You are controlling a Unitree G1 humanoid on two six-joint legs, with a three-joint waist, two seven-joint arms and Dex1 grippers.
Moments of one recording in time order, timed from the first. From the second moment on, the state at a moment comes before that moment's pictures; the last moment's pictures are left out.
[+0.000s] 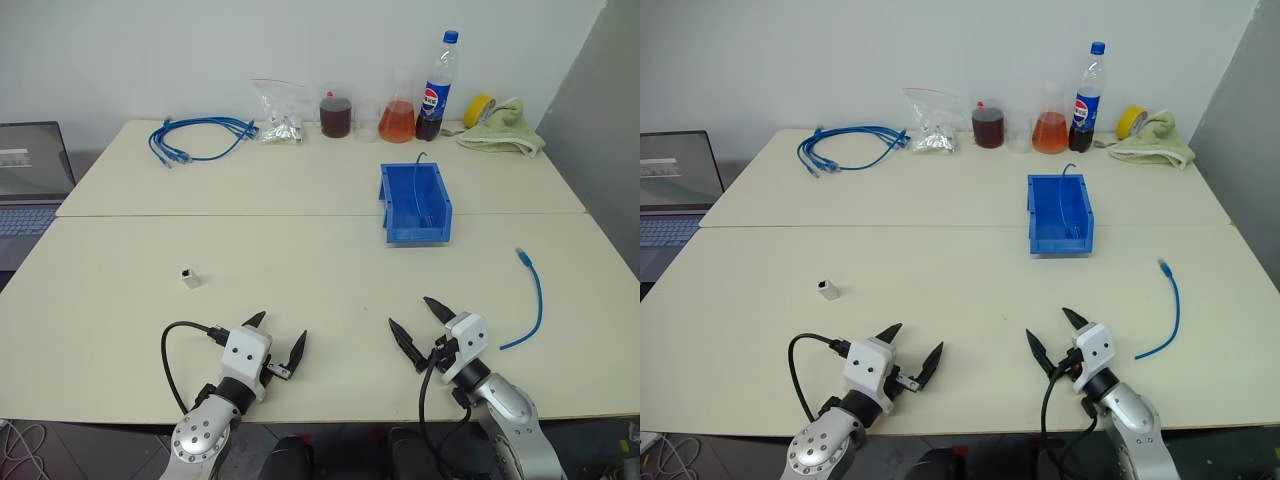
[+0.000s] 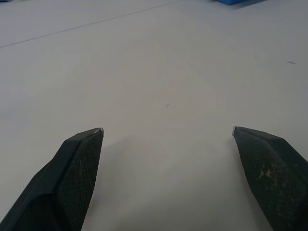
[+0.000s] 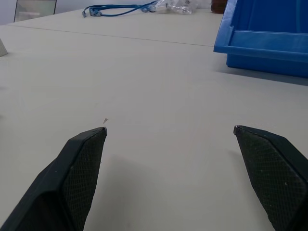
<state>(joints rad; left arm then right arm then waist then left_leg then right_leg) 0.35 0.25 -0.07 -0.39 -0.03 0.07 -0.32 0.19 -0.23 0.10 -0.15 0.17 -0.11 0.47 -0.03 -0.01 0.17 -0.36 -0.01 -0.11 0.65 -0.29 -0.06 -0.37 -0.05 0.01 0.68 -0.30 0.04</state>
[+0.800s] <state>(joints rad) 0.38 0.30 -0.07 -0.40 -0.04 0.08 -0.36 0.19 -0.23 0.10 -0.15 0.17 -0.12 0.47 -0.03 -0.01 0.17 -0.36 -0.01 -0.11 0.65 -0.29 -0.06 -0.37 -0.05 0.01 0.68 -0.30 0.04</state>
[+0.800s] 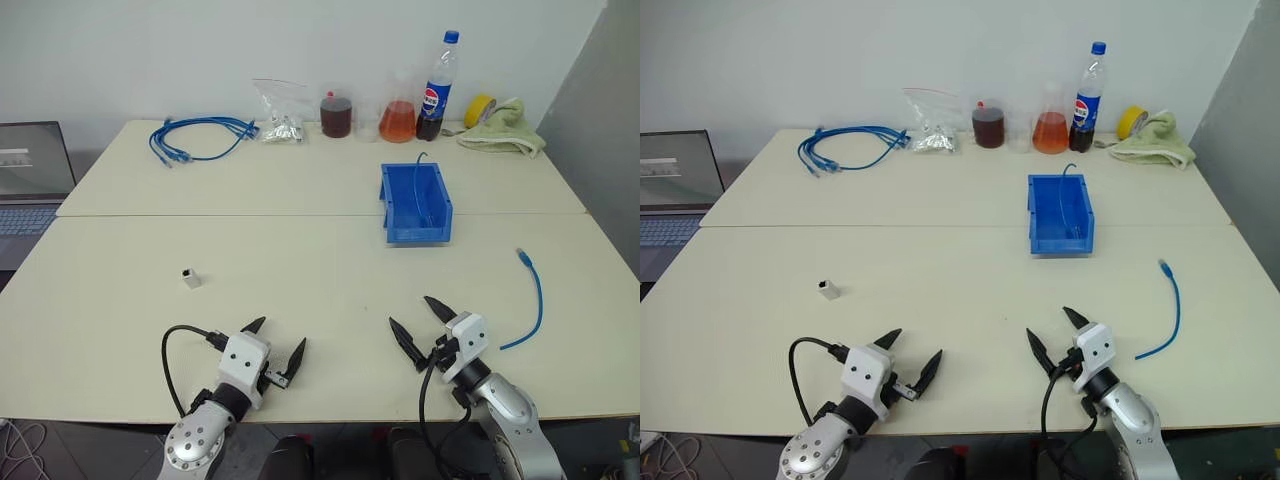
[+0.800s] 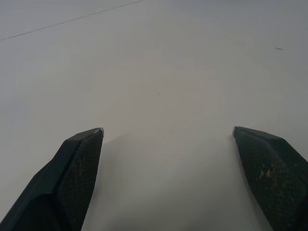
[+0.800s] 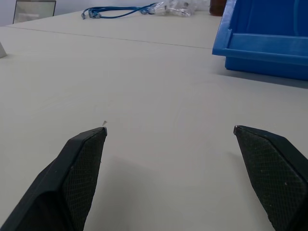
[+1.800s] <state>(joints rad) -0.22 0.64 -0.12 -0.45 -0.42 0.54 -0.83 0.18 -0.37 -0.27 -0.34 0.30 0.12 0.32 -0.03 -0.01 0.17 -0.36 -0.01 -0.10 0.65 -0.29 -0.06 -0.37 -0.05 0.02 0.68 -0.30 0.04</state>
